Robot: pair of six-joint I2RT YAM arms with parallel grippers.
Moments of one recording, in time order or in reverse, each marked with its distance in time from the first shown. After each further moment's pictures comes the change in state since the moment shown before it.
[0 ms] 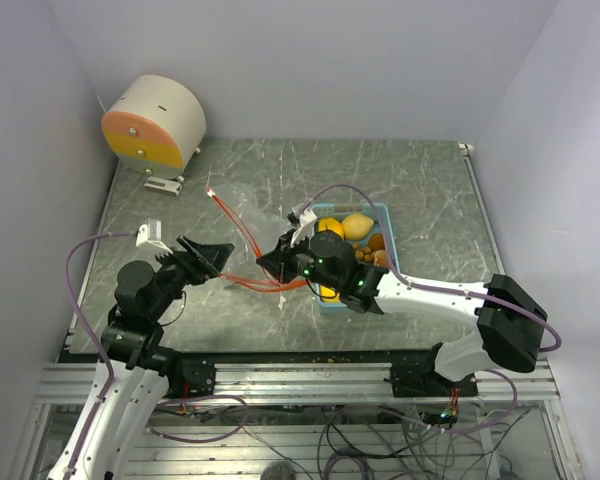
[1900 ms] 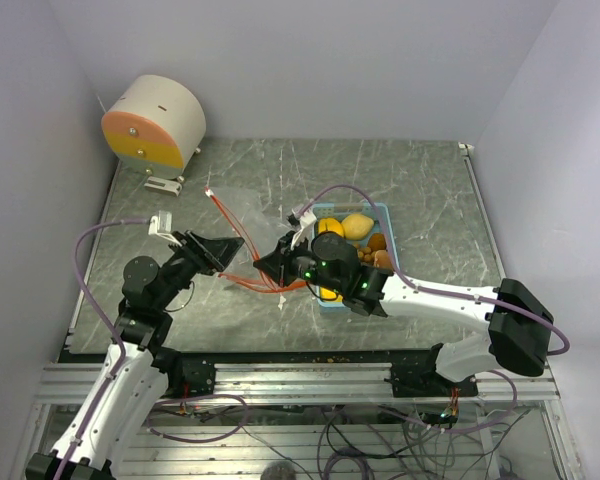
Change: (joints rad) left arm 0.000 0.157 -0.095 0.435 0.166 -0.045; right arm 0.030 -0.040 0.007 -0.013 -0.027 0.010
